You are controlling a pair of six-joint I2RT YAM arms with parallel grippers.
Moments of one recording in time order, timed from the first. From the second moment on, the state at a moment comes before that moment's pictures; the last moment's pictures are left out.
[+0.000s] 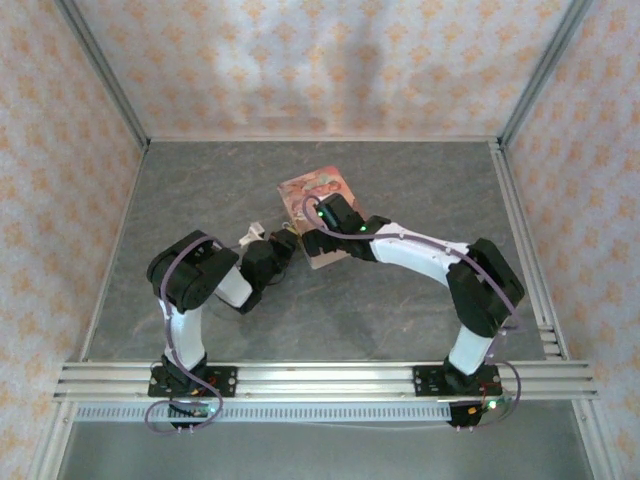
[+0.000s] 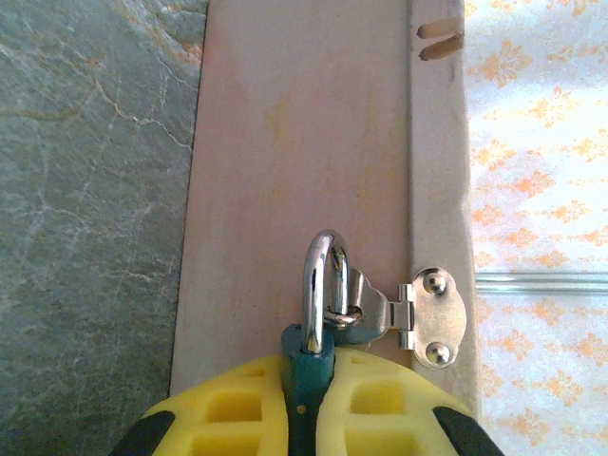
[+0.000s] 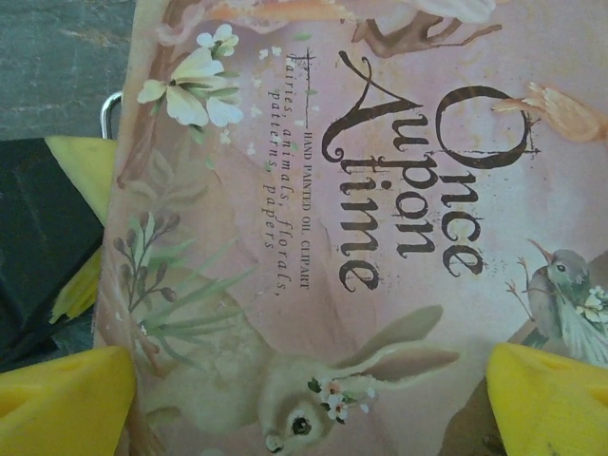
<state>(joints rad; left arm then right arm) -0.50 1.94 0.46 1.21 -0.12 -1.42 0.78 1.73 1.19 -0.38 0.15 0.26</state>
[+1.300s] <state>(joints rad) -0.42 1.83 0.64 0.73 0.10 -1.31 0.82 1.85 1.31 -0.51 0.31 0.31</state>
